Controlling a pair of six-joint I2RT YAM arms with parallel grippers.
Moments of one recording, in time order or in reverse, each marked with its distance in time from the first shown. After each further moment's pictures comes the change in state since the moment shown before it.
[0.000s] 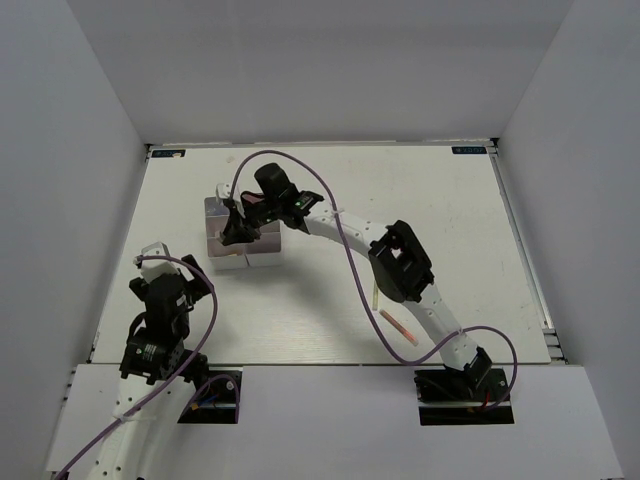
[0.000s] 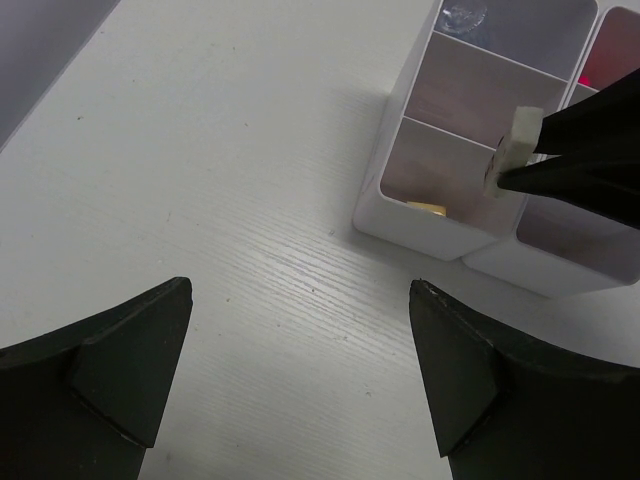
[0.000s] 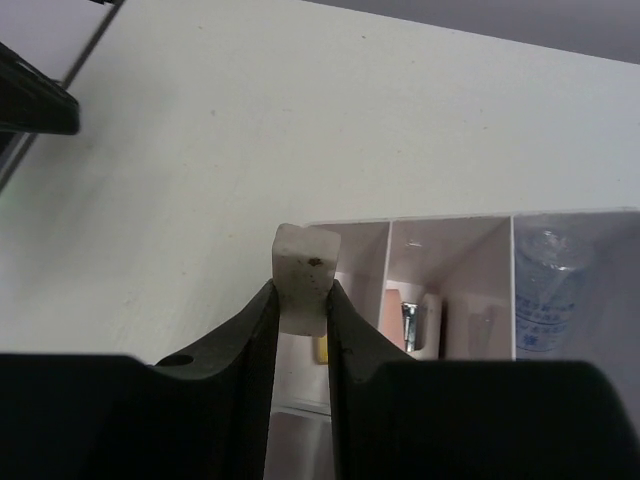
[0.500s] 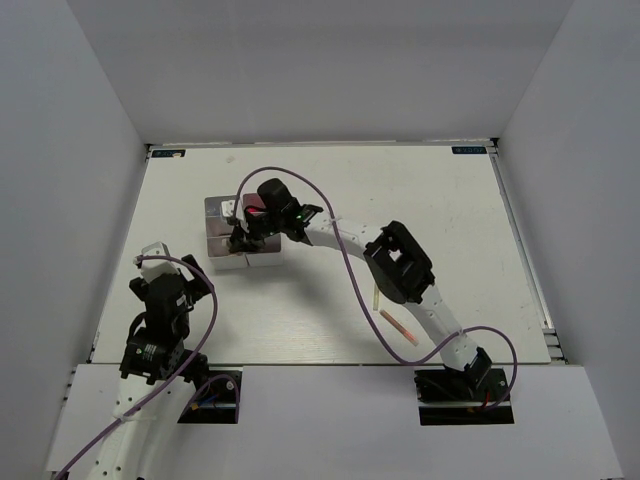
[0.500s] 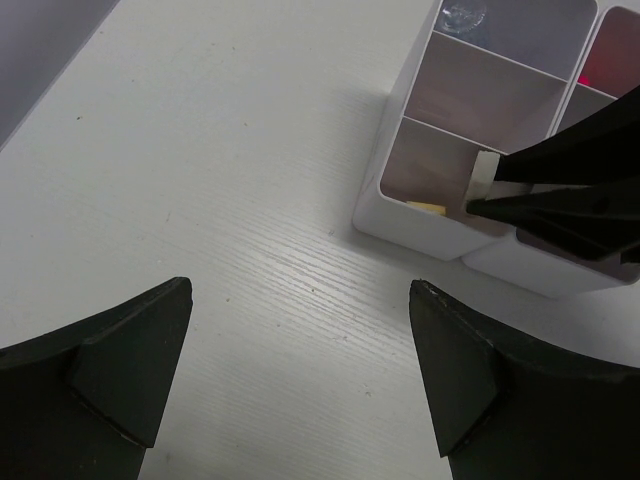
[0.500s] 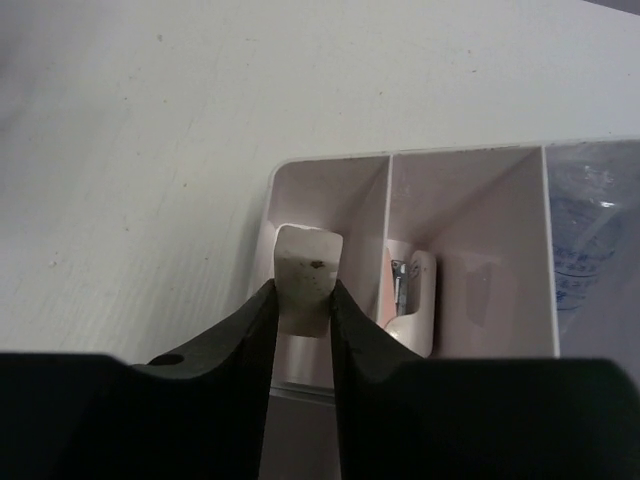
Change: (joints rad) left arm 0.000 0.000 0.000 0.000 0.001 0.000; right arm 0.009 -0.005 -0.152 0.109 0.117 -0.118
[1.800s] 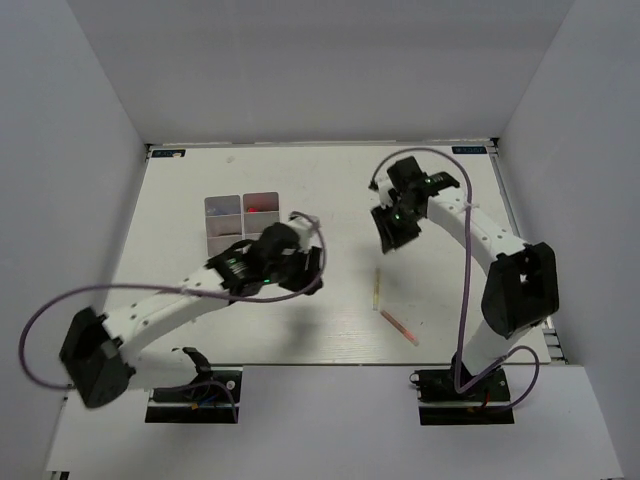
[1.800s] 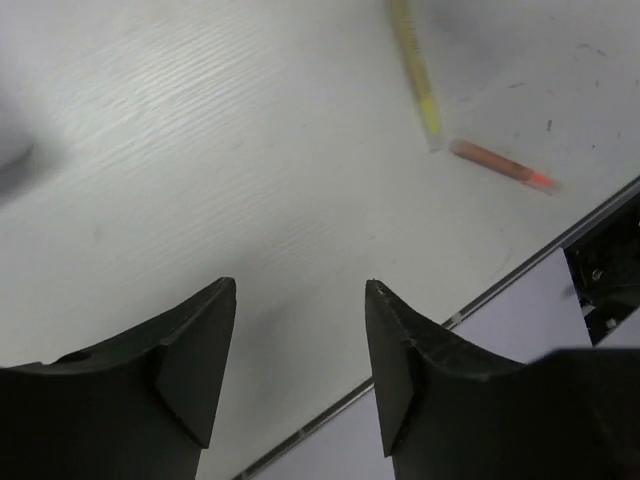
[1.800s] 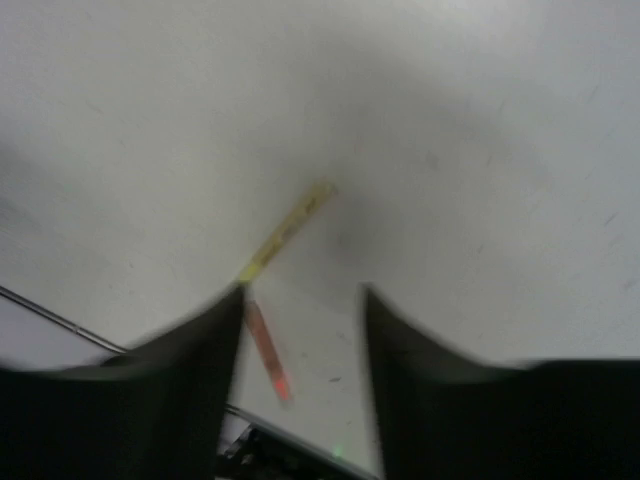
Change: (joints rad) left arm -0.536 0.799 0.332 0.168 0.565 -0.055; right arm -0.435 -0.707 -0.440 -0.930 0.594 0.454
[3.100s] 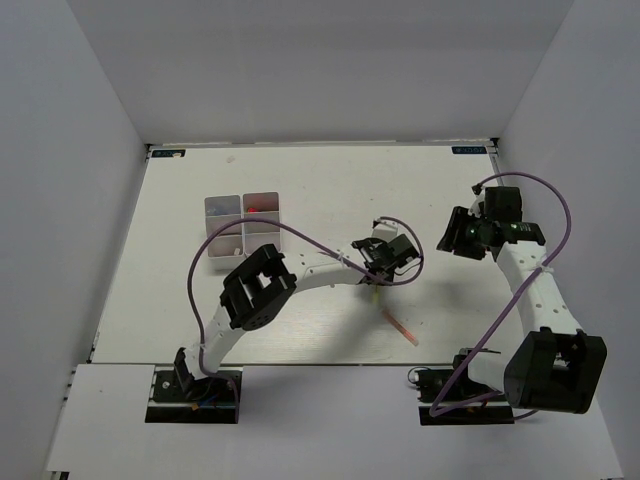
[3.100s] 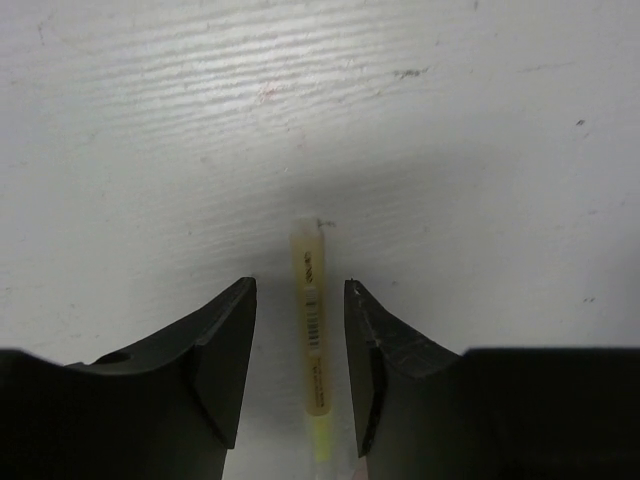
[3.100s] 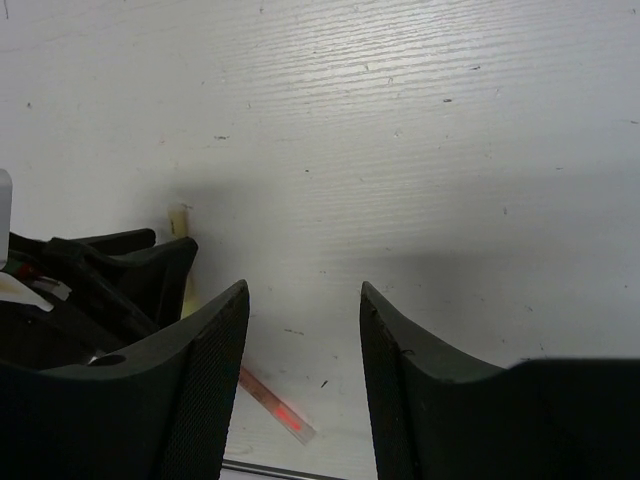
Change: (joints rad) left arm -0.356 1.118 0.885 -0.114 -0.537 -0.358; right arm -0.507 -0.507 -0.558 0.245 -0.020 0.261
